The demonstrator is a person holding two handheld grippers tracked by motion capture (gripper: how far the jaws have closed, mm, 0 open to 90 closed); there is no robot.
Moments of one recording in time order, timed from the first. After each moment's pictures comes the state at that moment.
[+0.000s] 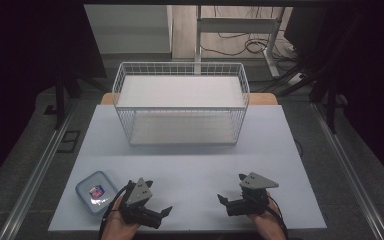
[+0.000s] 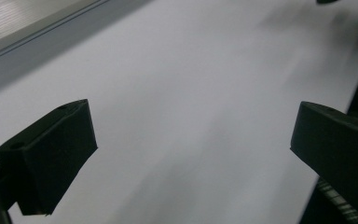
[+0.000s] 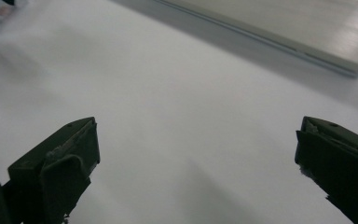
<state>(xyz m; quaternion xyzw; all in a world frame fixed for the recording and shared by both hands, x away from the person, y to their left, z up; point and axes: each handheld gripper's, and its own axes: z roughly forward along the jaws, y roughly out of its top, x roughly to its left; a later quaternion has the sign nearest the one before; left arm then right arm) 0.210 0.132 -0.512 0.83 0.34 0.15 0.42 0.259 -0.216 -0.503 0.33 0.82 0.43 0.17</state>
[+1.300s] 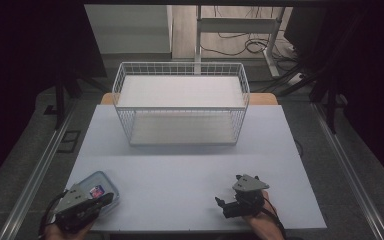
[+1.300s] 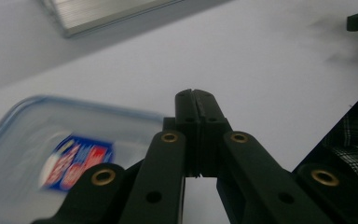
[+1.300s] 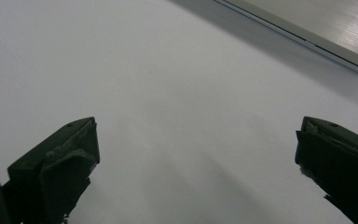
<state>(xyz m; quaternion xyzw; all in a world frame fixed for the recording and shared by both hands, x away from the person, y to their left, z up) 0.158 0.265 -0.488 0.77 0.44 0.17 0.43 0.258 -0.206 -0.512 0.30 0.85 0.39 0.20</state>
